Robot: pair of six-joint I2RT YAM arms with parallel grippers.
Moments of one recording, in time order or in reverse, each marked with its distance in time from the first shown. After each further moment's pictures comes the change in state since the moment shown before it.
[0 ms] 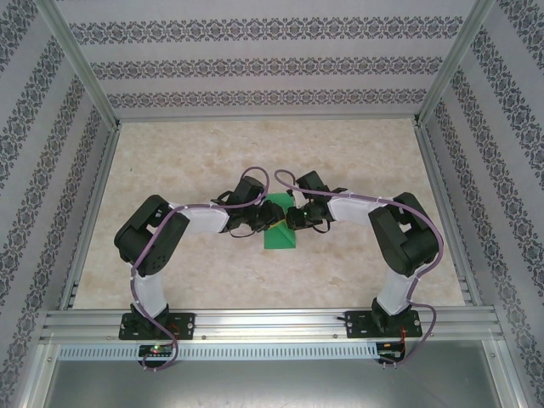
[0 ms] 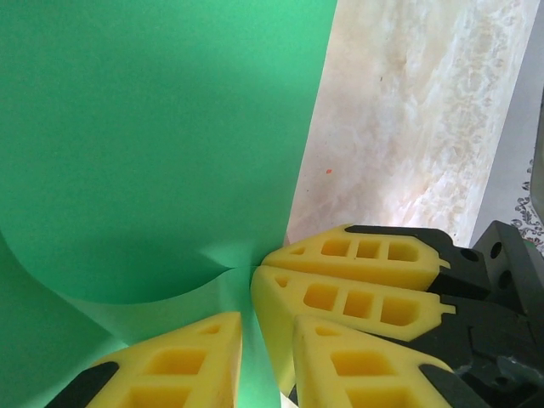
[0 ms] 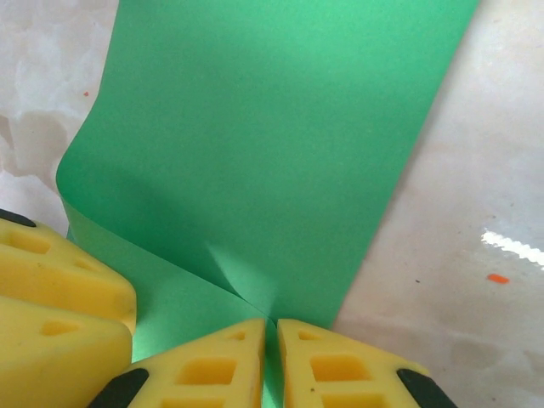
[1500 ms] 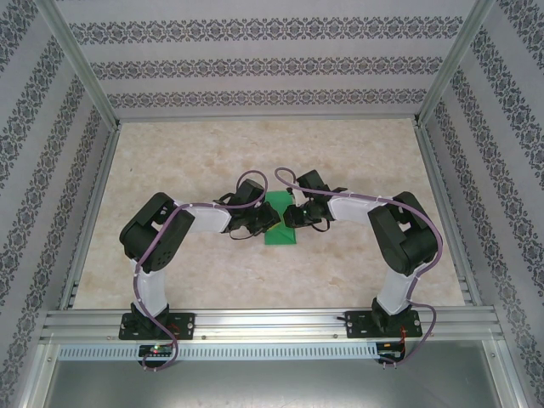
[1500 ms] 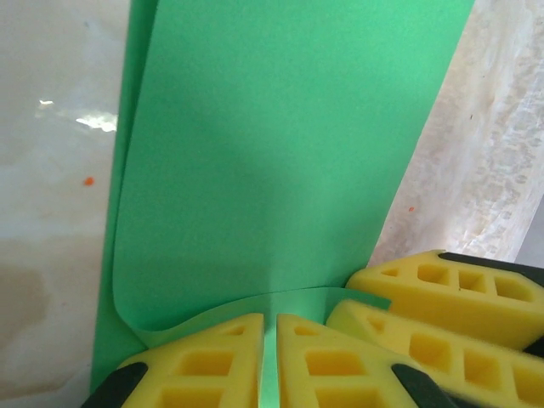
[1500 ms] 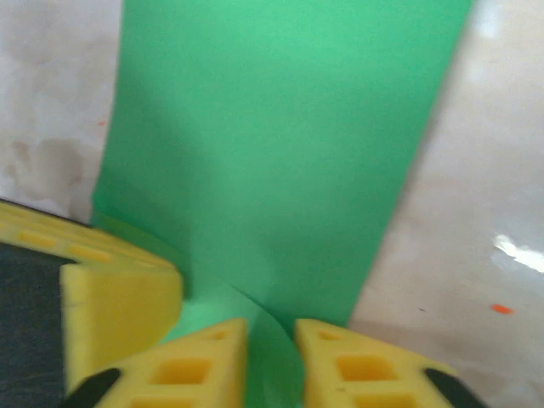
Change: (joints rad) left arm 0.005 0.043 0.000 -0.038 -0.066 -0.059; right arm -0.005 0.005 0.002 0.035 -0.019 0.022
